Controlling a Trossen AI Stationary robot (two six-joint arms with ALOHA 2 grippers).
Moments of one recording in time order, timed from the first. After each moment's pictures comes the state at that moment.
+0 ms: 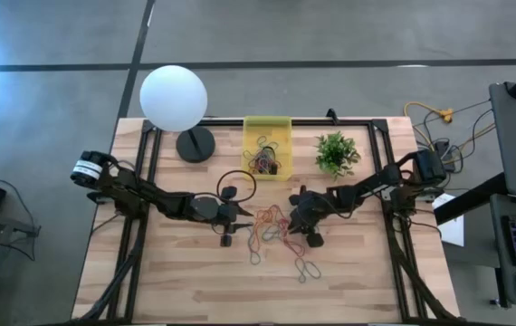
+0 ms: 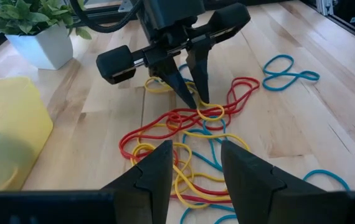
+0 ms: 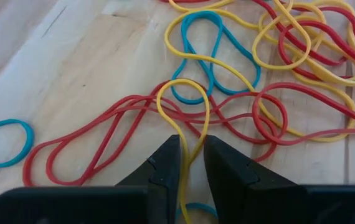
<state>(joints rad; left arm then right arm) -0.20 1.55 0.52 0.67 -0.17 0.01 0.08 1.75 0.58 0.34 -0.26 -0.08</state>
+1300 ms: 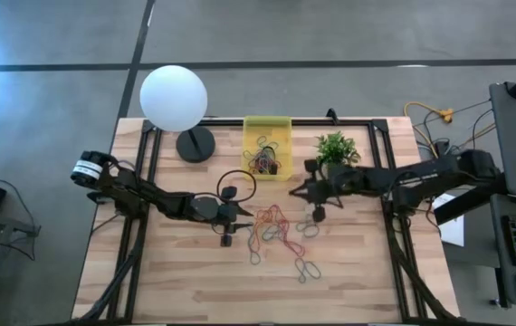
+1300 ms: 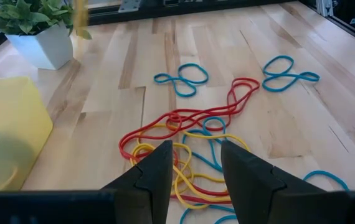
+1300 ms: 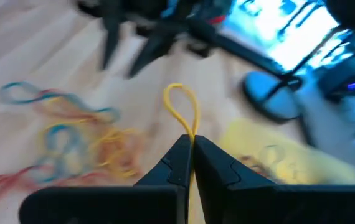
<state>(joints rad) -0.20 1.55 0.52 0.67 -0.17 0.01 -0.02 1.22 0.58 0.23 0.01 -0.41</state>
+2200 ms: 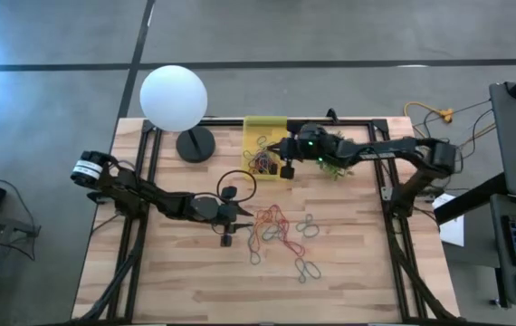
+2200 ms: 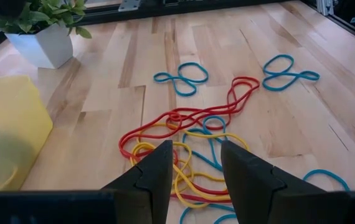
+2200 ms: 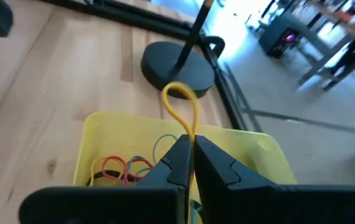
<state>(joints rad) -0.20 1.55 0.52 0.67 -0.17 0.01 -0.37 1.64 0.89 0.35 -0.06 -0.39</state>
